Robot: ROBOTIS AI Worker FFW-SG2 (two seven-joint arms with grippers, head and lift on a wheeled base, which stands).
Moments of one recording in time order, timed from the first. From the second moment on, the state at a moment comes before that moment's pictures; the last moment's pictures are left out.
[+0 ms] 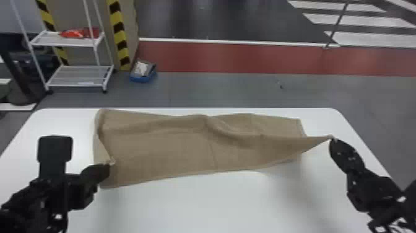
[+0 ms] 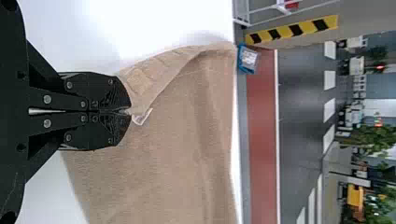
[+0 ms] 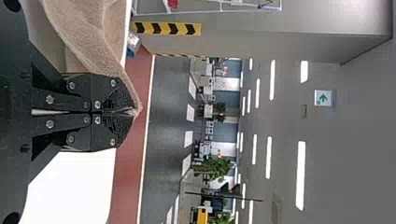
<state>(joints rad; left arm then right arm) 0.22 0.28 0.02 -2.11 0.29 0.94 0.00 0.34 -0.04 -0.43 -1.79 -0.12 -0.12 0.53</state>
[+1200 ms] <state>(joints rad) 0.39 0.29 0.16 -2.19 0.36 0.87 0.03 0.30 -0.11 -0.49 -1.67 -0.09 -0.16 0.51</state>
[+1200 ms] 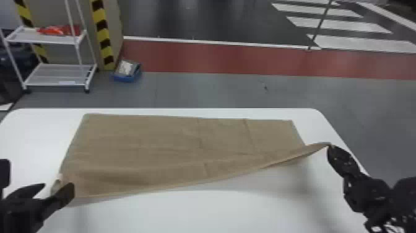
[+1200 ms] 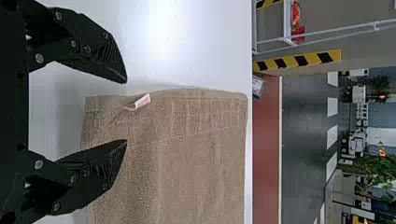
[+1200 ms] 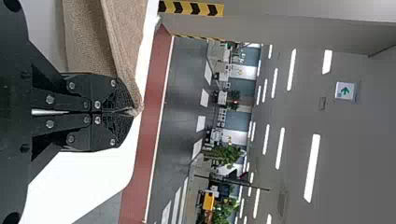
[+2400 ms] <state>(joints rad) 0.44 0.32 0.25 -1.90 0.36 0.43 -0.40 0.31 -0.10 -0.48 -1.67 -0.07 -0.14 0.51</state>
